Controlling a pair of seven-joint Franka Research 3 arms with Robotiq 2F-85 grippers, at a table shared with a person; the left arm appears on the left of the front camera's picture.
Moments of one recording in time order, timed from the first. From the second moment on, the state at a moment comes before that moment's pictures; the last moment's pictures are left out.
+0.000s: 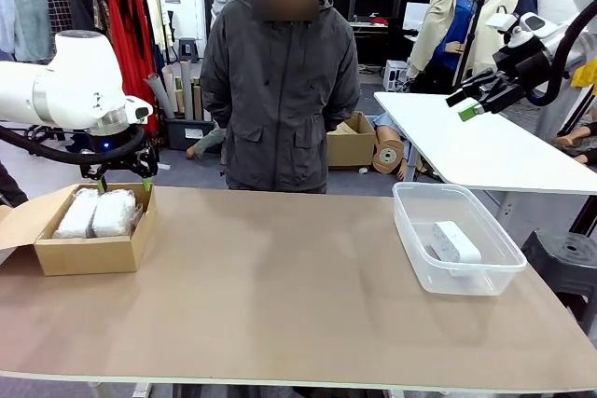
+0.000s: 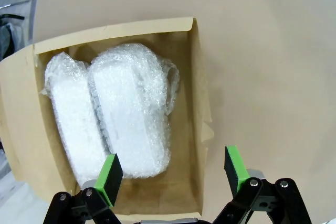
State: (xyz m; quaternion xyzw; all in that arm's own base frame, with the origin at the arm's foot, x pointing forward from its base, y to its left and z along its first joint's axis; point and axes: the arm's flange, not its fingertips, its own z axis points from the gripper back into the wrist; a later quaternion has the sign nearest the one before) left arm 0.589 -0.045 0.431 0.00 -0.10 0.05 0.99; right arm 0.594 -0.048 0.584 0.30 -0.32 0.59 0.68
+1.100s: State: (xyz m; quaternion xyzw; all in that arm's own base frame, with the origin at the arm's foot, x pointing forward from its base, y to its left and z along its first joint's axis) left arm 0.561 -0.100 0.464 0.07 -0.08 -0.22 0.97; right arm 0.594 -0.047 0.584 0.30 -0.32 0.59 0.68
